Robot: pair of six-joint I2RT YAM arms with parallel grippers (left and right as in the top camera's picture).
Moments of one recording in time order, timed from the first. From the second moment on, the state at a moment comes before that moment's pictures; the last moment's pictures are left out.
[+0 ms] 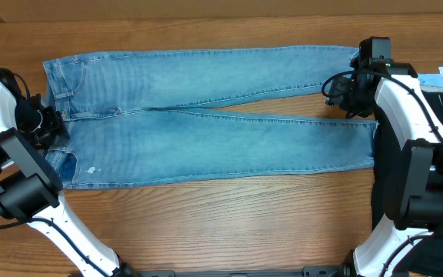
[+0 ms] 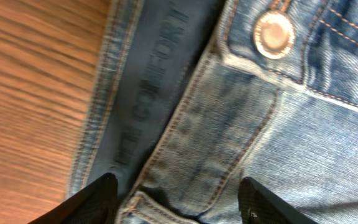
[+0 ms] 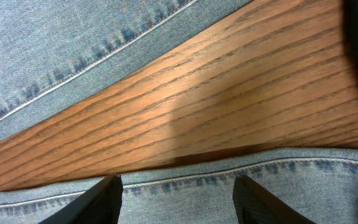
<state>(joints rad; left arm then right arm) 0.55 2.27 1.86 -1.22 0.05 0.07 -0.08 1.95 1.49 -0.82 -0.08 0.28</state>
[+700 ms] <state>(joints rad) 0.57 2.28 1.93 -1.26 0.09 0.16 -0.08 1.95 1.49 -0.84 -0.08 0.28</state>
